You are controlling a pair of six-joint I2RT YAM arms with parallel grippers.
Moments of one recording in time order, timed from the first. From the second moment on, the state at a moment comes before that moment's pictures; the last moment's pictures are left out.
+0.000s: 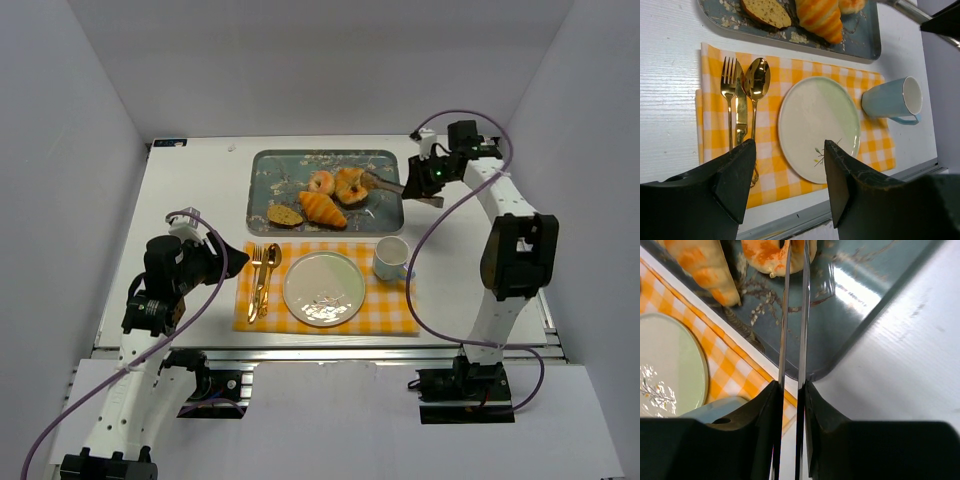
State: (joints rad) left arm -0.11 0.64 0.65 -0.49 0.32 -0.50; right arm 0.09 1.94 1.66 -0.75 -0.61 -0.34
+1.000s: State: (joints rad) left arm -0.11 0.62 0.66 -0.51 0.30 -0.50; right arm 0.45 1.30 1.13 -0.97 -0.67 -0.73
